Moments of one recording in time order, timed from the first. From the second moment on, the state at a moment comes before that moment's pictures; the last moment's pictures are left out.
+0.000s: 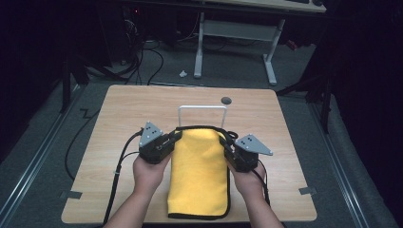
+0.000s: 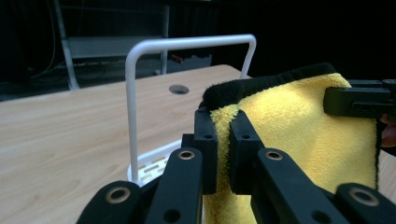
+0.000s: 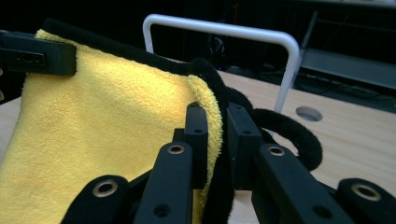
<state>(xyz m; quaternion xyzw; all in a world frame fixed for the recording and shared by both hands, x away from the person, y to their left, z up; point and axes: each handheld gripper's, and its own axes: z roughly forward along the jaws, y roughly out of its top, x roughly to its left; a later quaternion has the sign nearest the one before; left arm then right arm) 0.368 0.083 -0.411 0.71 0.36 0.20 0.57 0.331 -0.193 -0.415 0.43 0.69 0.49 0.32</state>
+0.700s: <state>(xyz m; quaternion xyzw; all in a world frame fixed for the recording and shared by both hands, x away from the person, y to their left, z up) 0.371 0.091 -0.350 0.68 0.34 0.22 0.61 0.327 -0.186 -0.356 0.40 0.66 0.52 0.36</state>
